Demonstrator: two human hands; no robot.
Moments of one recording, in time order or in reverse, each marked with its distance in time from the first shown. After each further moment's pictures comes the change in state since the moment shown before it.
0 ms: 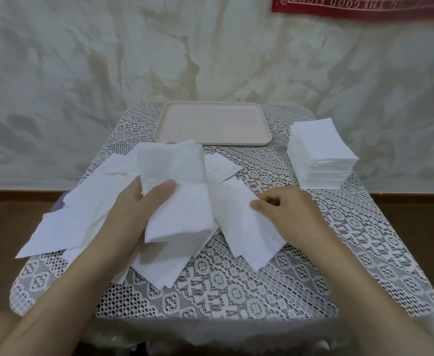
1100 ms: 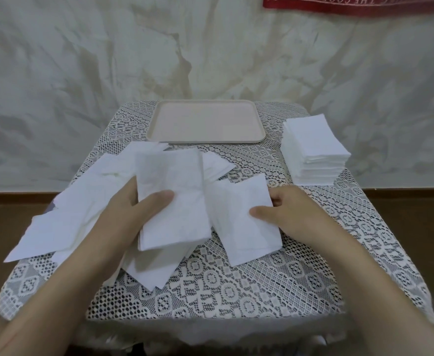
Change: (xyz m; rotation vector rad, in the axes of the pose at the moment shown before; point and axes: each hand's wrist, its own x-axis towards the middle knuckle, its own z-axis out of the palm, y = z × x) left_hand 0.002 -0.006 -0.006 0.120 -0.054 0.027; right_hand 0.003 0.014 -0.012 0.197 -0.218 0.051
